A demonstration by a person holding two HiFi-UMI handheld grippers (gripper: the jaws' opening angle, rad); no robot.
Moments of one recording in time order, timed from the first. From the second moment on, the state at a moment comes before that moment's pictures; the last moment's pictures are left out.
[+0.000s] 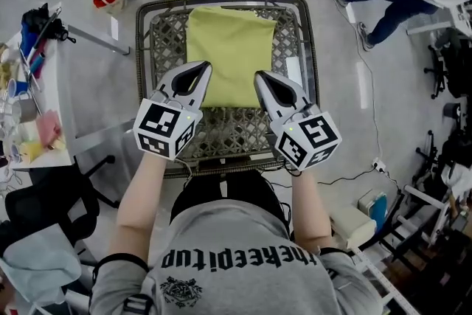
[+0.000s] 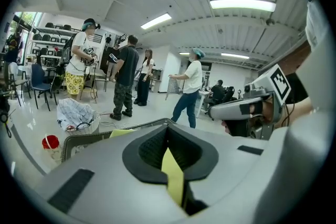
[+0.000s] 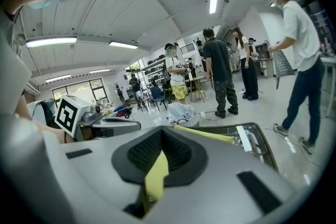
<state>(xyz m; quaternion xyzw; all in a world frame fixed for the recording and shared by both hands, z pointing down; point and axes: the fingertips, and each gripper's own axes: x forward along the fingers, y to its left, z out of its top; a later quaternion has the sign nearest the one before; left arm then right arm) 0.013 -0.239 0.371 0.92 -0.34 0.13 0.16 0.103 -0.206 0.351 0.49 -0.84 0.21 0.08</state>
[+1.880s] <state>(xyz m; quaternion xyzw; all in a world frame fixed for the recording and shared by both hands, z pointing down) 0.006 -0.146 0.263 0.96 -0.26 0.03 0.08 0.030 -0.125 0.258 0.48 -0.87 0.11 0.04</state>
